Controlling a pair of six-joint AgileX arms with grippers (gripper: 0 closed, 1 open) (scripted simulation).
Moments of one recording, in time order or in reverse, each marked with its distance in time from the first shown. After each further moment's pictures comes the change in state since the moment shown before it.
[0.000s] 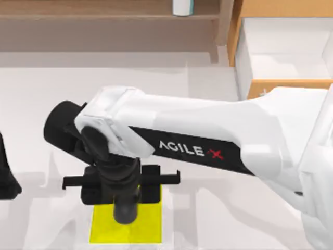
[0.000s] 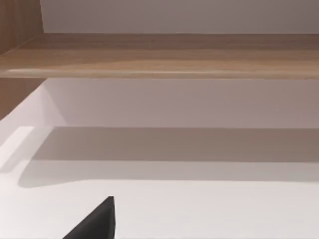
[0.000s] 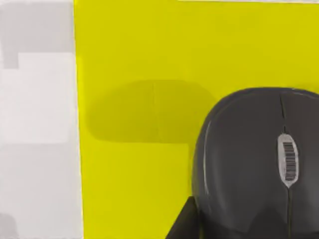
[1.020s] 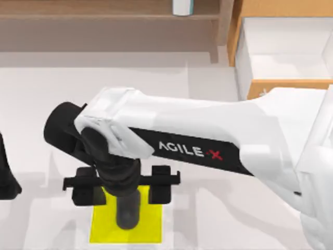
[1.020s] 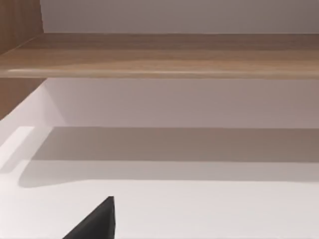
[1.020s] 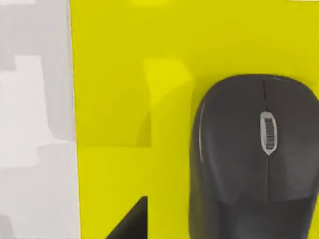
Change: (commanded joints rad) left arm 0.000 0.000 0.000 0.000 0.000 0.000; right arm 0.000 0.000 0.000 0.000 0.000 0.000
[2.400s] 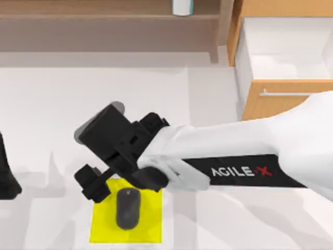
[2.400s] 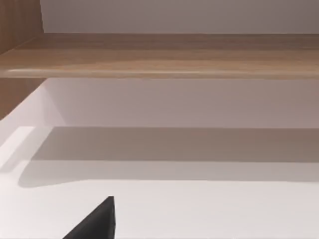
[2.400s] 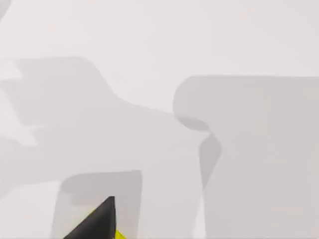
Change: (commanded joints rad) left arm 0.000 0.000 0.000 0.000 0.000 0.000; right arm -0.038 -0.198 -0.525 0.927 0.272 -0.895
